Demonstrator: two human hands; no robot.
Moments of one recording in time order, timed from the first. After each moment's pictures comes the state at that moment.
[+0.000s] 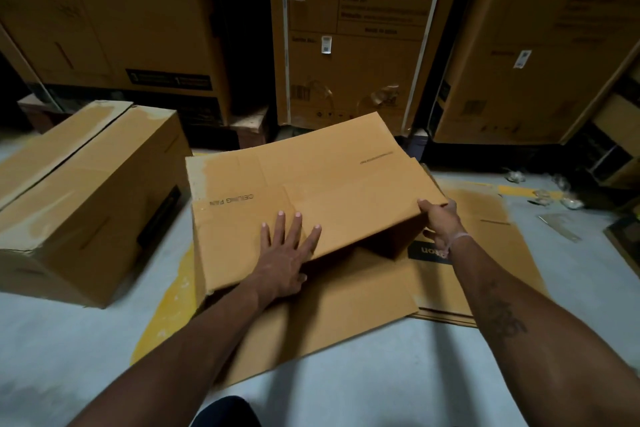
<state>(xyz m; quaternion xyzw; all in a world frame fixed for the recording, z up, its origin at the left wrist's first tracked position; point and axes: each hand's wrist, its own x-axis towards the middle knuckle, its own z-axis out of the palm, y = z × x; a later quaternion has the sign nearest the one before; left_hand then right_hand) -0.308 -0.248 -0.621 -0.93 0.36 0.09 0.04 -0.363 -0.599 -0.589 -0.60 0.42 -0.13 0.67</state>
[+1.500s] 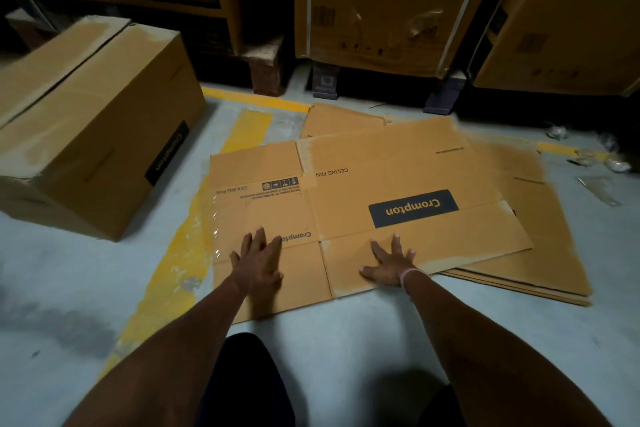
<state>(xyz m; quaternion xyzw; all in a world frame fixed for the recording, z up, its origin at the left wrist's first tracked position) -0.330 -0.150 -0.768 -0.93 0.18 0.29 -0.10 -0.418 -0.467 -0.734 -0.87 0.24 0.38 0.18</state>
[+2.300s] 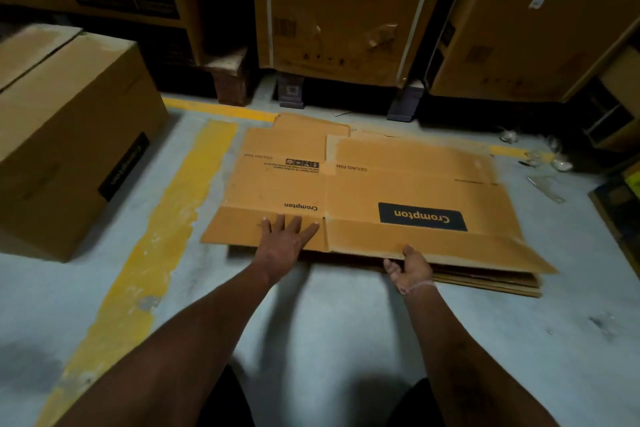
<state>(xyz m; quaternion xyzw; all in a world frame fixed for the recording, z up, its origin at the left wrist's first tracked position) -0.332 -0.289 -0.716 -0.92 0.35 0.13 0.06 -0.459 -0.523 -0.692 -0.33 0.59 -0.12 0.73</state>
